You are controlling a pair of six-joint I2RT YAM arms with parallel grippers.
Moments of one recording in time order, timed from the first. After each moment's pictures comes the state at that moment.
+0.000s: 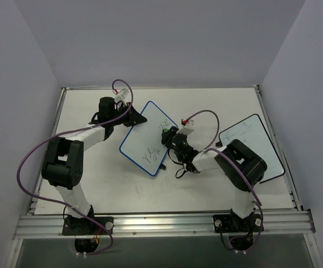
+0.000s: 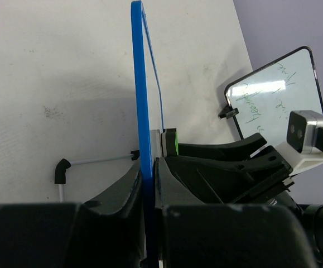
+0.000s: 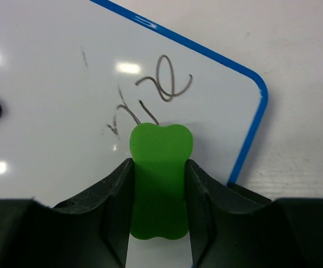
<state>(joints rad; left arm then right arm) -0.27 1.81 1.11 0.27 0.62 -0.63 0.74 1.85 0.70 0.81 0.45 0.75</state>
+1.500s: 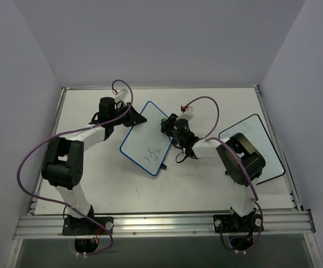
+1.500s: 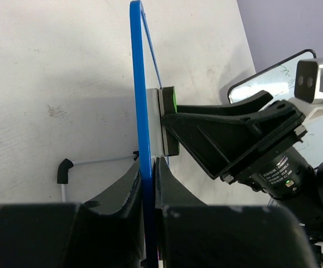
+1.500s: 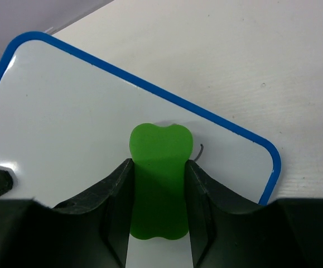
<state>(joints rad) -0.27 1.81 1.11 0.26 0.61 -0.63 0.62 1.91 0.91 0.66 0.28 0.70</state>
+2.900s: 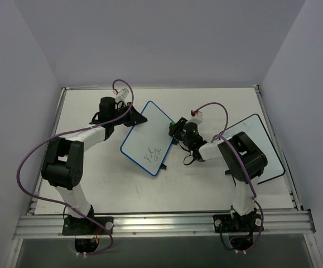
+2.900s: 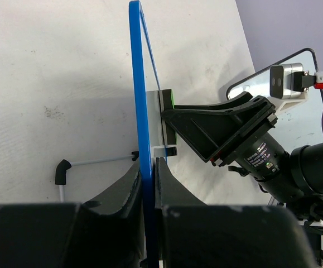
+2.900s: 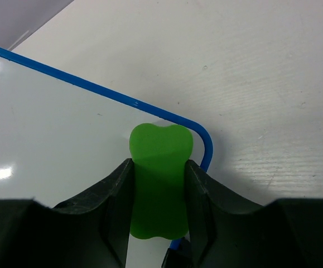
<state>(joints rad) -0.27 1.80 1.11 0.26 0.60 -0.62 0.54 1.92 0.80 0.76 0.21 0.75</state>
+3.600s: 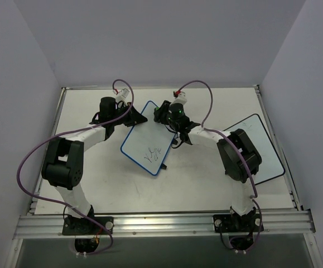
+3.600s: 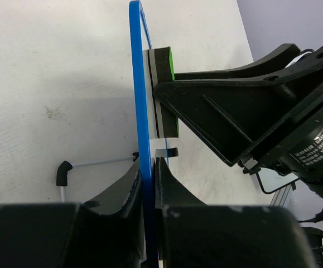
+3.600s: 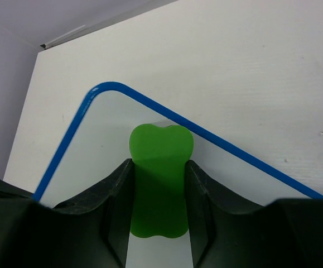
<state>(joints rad) -0.28 1.80 1.11 0.26 0.59 -0.62 0.60 1.96 1.20 0.42 0.16 0.67</state>
